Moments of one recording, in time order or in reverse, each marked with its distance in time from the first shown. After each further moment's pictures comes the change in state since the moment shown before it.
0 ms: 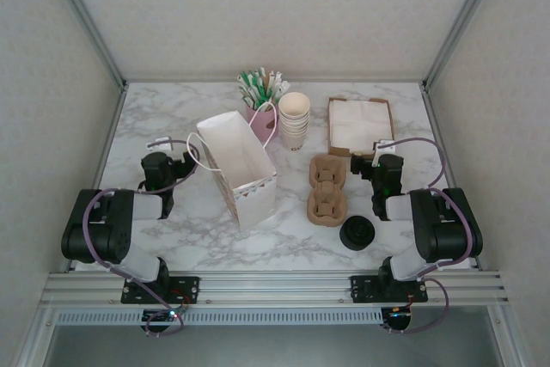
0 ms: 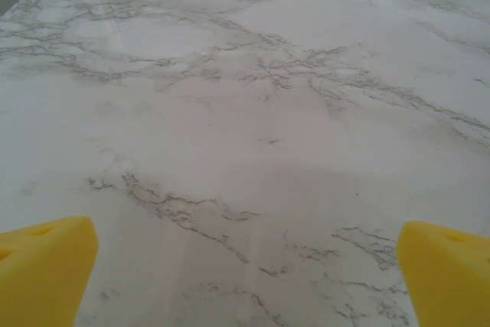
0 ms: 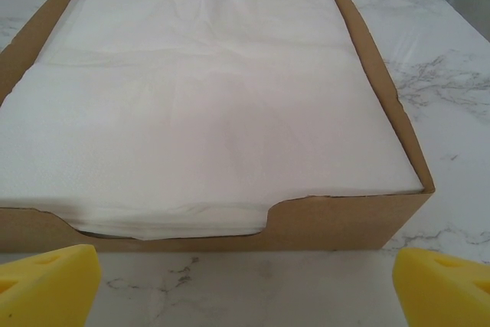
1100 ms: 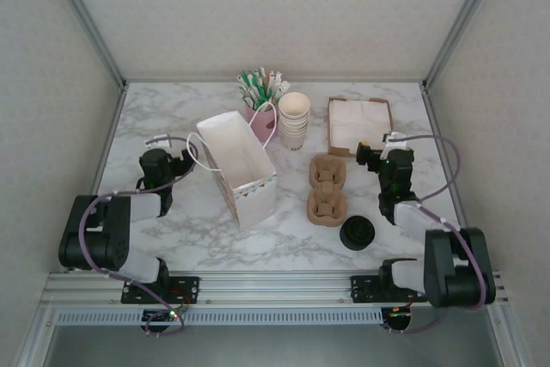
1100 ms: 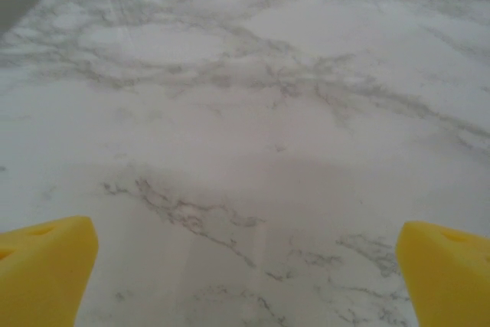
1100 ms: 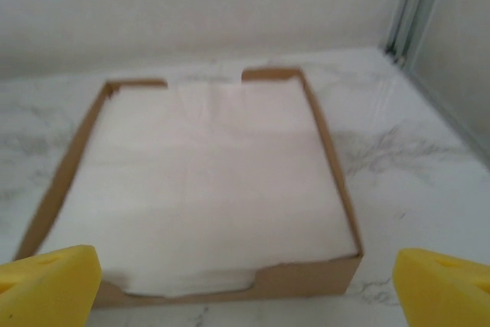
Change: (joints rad) left arm 0.000 -0.087 0.046 -0.135 -0.037 -0.005; right arm -0.006 -0.336 0.031 -0.234 0.022 0.043
